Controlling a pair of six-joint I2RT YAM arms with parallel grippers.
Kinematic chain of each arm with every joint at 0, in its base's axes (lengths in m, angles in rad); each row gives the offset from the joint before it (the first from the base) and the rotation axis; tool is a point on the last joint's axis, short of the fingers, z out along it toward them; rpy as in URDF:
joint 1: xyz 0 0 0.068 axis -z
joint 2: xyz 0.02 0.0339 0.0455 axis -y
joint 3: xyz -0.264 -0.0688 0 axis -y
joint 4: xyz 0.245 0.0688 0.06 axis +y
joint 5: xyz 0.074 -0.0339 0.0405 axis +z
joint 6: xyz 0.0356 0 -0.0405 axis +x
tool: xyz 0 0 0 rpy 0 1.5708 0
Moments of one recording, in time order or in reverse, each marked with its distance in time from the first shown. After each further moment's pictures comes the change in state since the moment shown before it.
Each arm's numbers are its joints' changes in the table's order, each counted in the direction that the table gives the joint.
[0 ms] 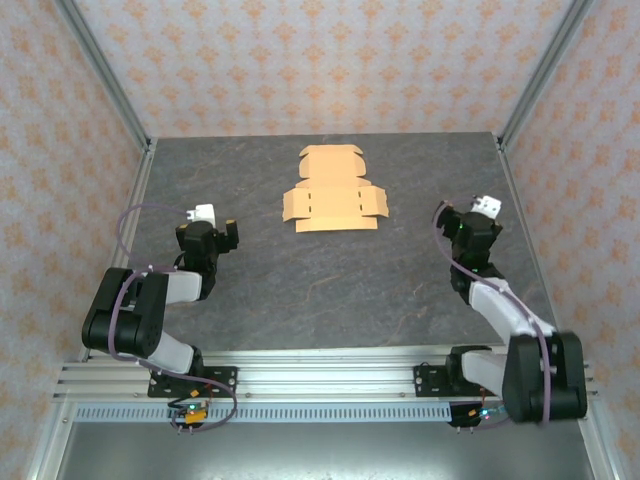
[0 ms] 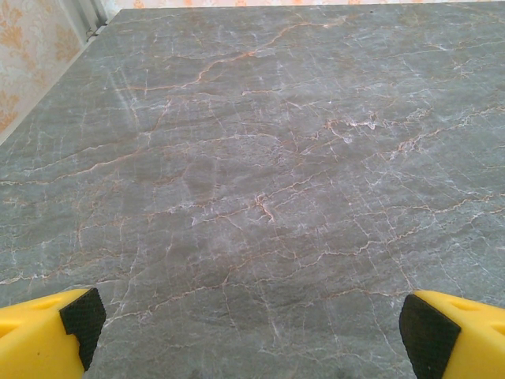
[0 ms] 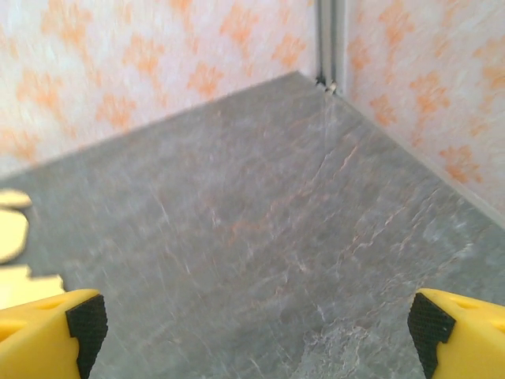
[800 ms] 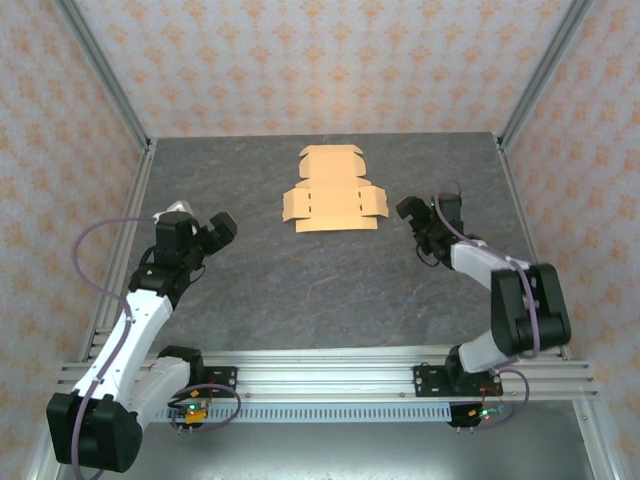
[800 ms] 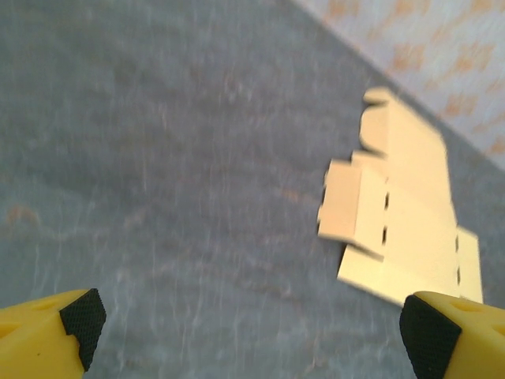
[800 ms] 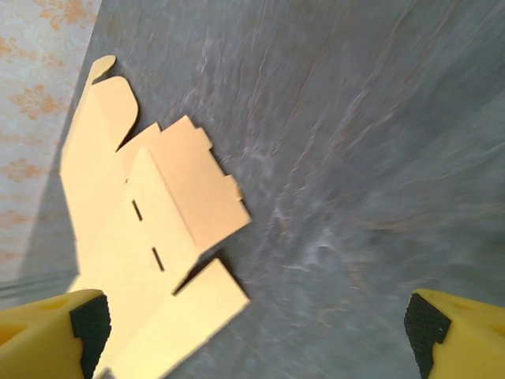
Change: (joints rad) left arm 0.013 0.604 0.269 1.071 -0.290 -0.614; right arm -0.109 -0.447 0.216 0.133 0.480 0.760
